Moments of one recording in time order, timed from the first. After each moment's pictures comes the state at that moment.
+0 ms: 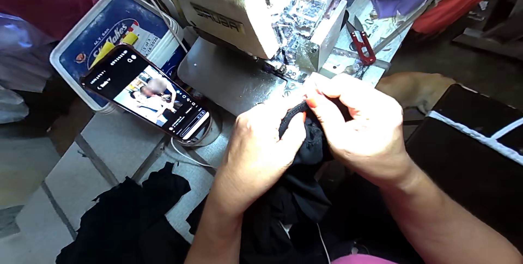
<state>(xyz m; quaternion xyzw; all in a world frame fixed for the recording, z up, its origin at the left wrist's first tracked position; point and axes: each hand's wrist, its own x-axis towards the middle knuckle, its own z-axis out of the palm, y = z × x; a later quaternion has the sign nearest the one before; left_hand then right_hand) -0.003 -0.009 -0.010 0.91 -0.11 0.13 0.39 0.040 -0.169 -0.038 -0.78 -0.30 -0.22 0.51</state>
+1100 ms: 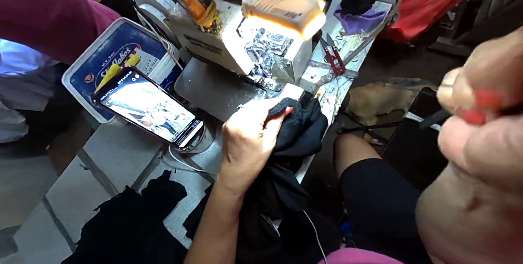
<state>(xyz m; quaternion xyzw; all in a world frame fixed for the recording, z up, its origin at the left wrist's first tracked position) 0.008 -0.022 -0.029 0.89 -0.14 0.29 0.32 0.028 -0.252 0.021 -0.72 -0.23 -0.31 0.58</state>
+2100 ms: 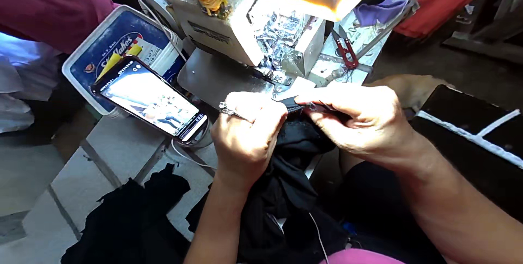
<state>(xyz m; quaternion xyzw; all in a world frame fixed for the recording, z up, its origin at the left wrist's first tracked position) 0.006 -0.010 -0.031 0.84 -0.19 0.45 0.22 0.058 -0.208 -0.030 -0.77 -0.44 -0.20 0.43</state>
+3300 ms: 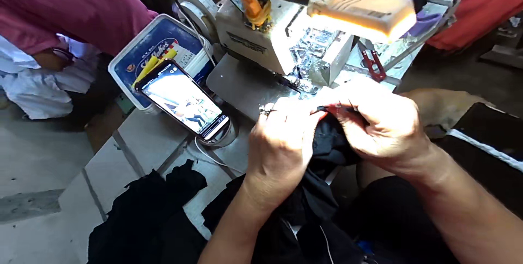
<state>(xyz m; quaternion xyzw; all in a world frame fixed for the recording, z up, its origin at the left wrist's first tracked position) -0.002 -0.027 -0.019 0.91 -0.10 0.33 0.25 0.067 -0.193 -0.036 -0.76 -0.44 -0.25 0.41</state>
